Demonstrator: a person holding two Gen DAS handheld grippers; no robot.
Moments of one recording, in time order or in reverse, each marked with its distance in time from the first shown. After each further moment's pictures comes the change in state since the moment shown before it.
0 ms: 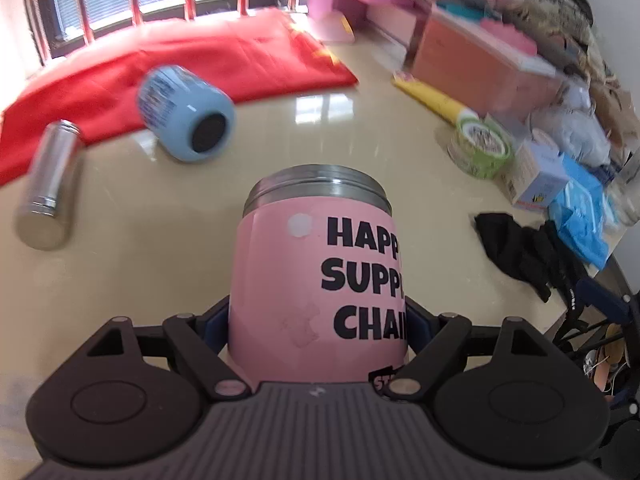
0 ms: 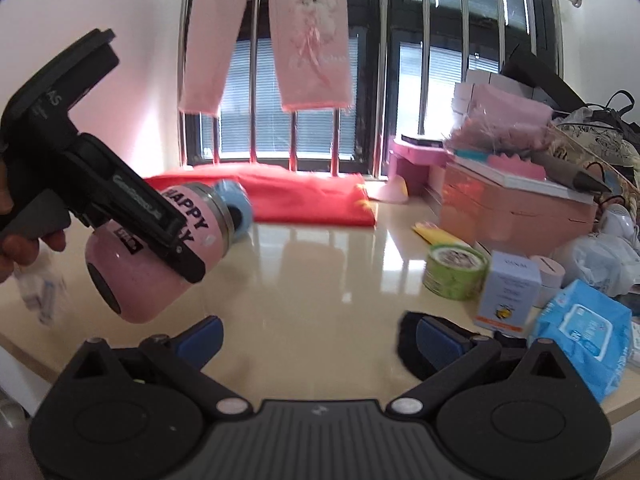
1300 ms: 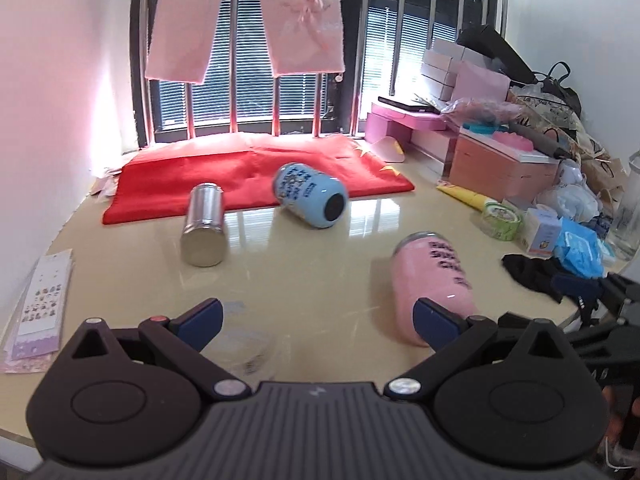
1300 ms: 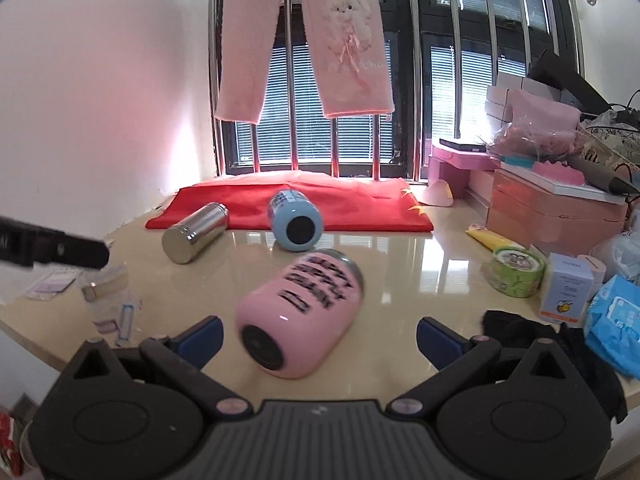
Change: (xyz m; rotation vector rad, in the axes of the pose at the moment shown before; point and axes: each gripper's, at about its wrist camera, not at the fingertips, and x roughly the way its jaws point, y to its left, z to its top) left arm -0.144 0.084 -0.128 -0.028 -0.439 0.114; right arm -0.021 0.088 0.021 0.048 0.000 0.072
